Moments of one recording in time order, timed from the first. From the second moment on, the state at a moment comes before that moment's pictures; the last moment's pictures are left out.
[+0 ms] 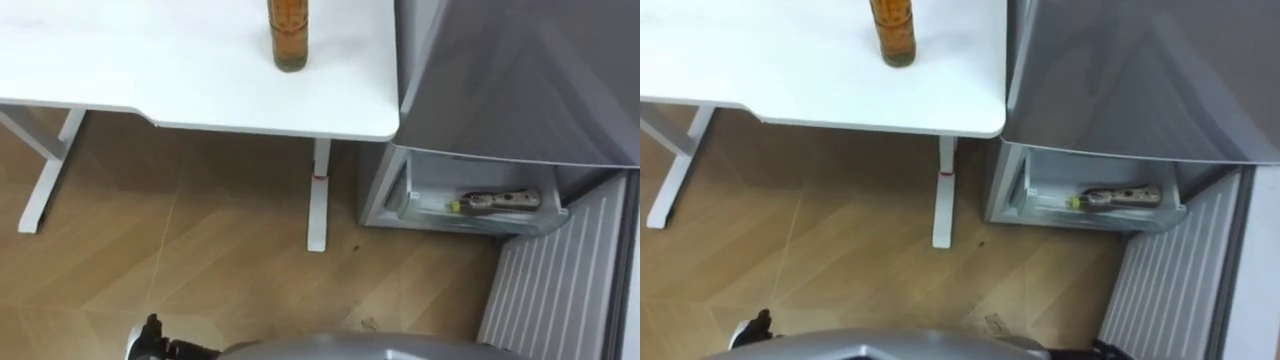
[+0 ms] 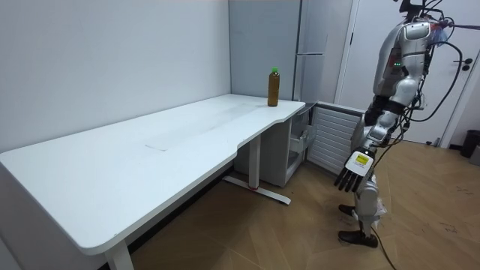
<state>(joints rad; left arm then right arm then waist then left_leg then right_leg) 0.17 0.21 0.08 1.08 0.09 0.02 0.19 0.13 -0.24 -0.03 1.29 0.30 0.00 0.07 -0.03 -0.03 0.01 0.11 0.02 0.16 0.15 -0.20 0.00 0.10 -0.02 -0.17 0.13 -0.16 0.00</state>
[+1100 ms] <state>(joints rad) 0.11 0.18 0.15 0.06 0.01 -0.15 0.49 0.10 -0.22 -0.09 1.32 0.27 -0.04 0.05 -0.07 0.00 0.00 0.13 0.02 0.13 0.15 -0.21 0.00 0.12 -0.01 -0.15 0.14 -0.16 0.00</state>
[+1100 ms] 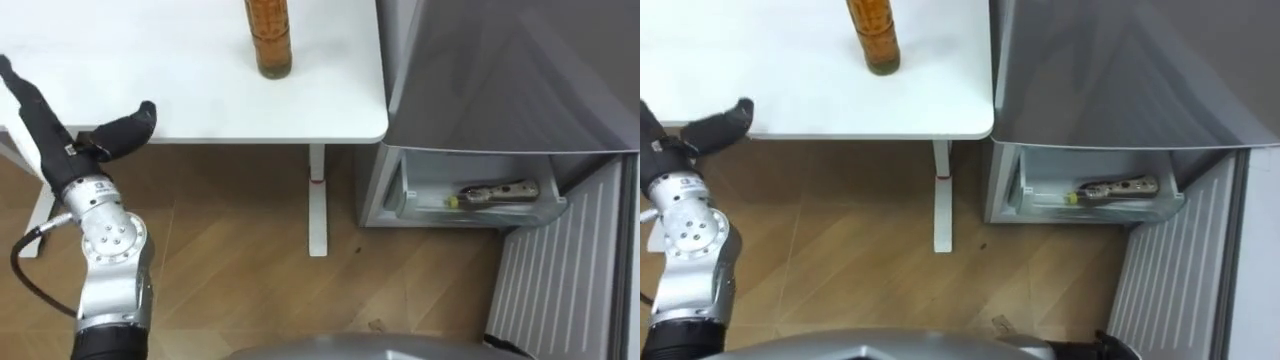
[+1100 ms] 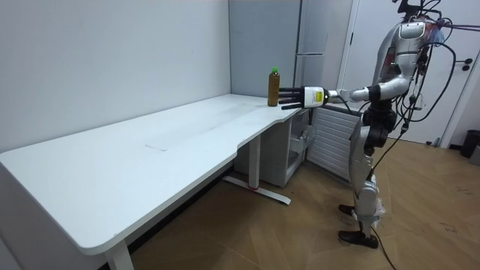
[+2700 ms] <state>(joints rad) -0.43 0.39 0.13 0.63 -0.39 0.11 0.11 0.12 -0.29 -0.20 1.34 -0.04 0.14 0.06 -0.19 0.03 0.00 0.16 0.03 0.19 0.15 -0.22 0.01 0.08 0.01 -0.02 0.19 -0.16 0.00</state>
